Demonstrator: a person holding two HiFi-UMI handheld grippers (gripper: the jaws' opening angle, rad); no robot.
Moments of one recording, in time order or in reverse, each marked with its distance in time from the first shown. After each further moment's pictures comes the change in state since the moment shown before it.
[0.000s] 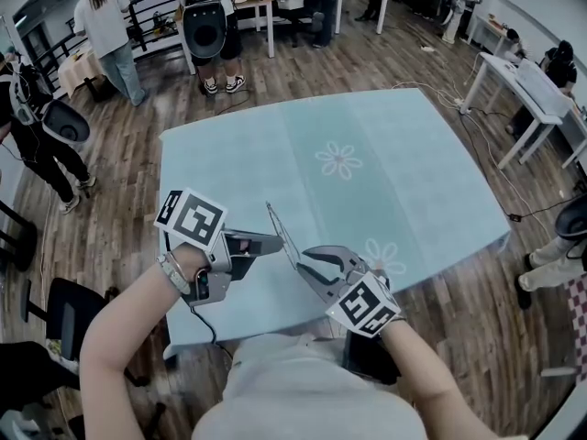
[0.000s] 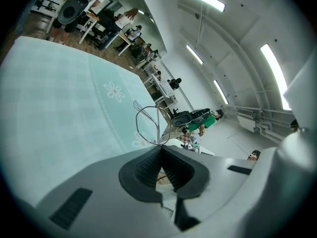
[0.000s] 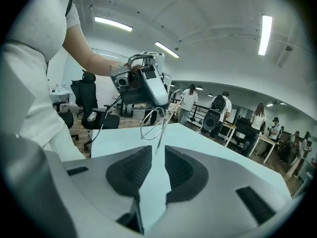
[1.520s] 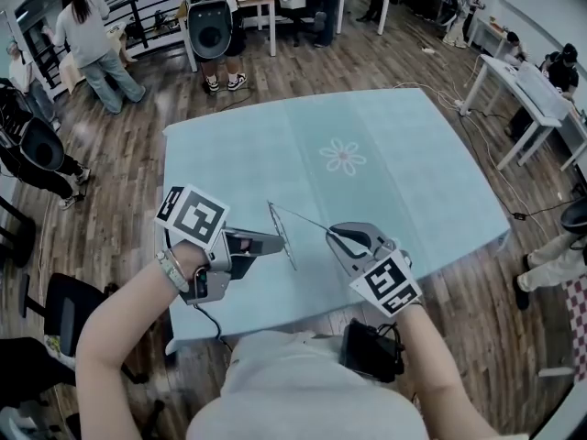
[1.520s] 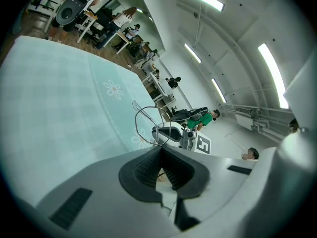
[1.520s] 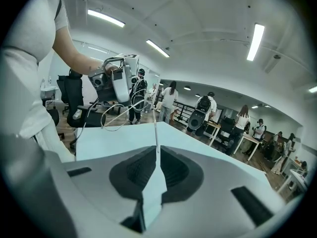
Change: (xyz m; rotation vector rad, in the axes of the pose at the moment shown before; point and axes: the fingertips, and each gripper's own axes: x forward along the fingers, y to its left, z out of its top) left arm -0.016 -0.005 -0.019 0.010 0.019 -0.020; right arm -0.021 -0.047 -0.003 0.025 0.027 -0.153
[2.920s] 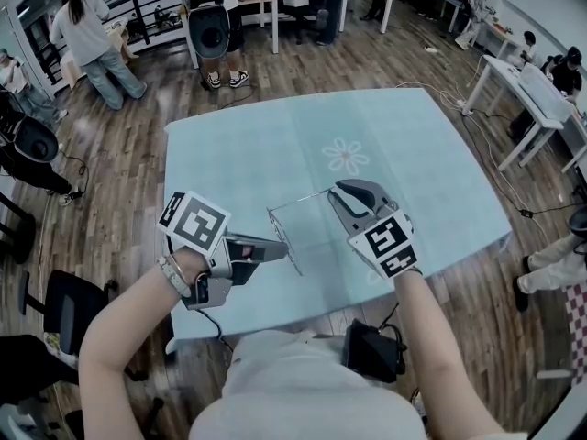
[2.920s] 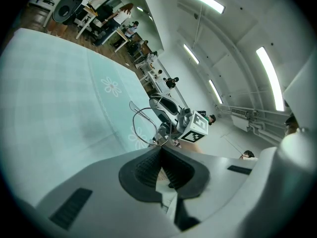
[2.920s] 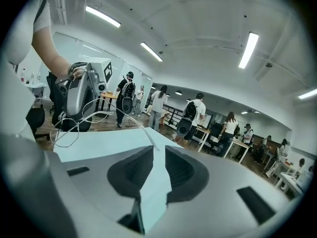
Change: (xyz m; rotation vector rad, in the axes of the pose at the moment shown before) left arm 0.003 -0.006 -0.006 -0.012 0.003 -0.048; right arm 0.026 -0.072 0.037 -0.006 -0.043 -0.119
